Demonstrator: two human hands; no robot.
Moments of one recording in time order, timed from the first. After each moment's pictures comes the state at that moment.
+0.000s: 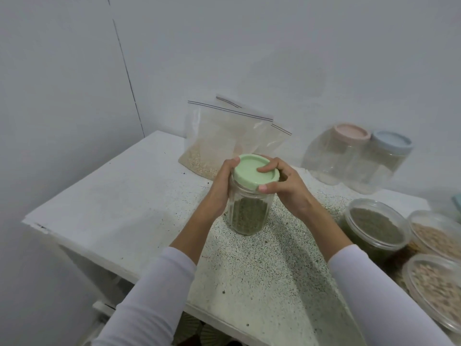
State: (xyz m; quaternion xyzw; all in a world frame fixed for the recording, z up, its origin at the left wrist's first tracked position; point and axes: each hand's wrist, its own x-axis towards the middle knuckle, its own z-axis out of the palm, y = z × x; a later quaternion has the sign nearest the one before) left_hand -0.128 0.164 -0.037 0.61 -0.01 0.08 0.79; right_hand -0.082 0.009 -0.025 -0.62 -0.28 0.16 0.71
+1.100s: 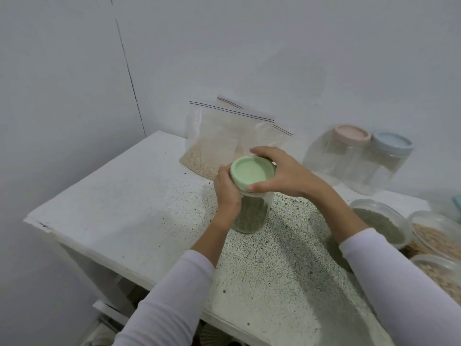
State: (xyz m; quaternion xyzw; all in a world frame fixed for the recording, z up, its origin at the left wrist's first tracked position) left_hand -0.118 0.136 -0.044 0.53 0.18 0.30 0.77; right_hand -0.087 0.017 0.024 -0.86 -0.36 0.05 0.36
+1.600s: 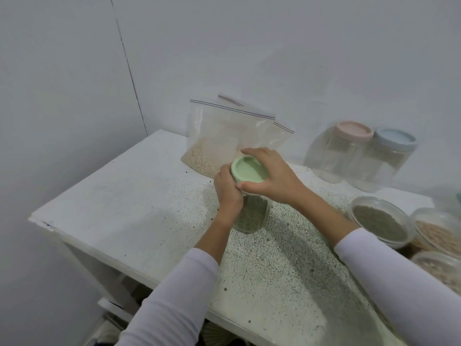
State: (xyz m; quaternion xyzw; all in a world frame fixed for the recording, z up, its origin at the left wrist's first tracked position) left_hand -0.120 0.137 -0.048 0.65 0.18 0.33 0.66; right_hand -0.090 0.033 0.003 -0.85 -0.41 -0.05 0.33
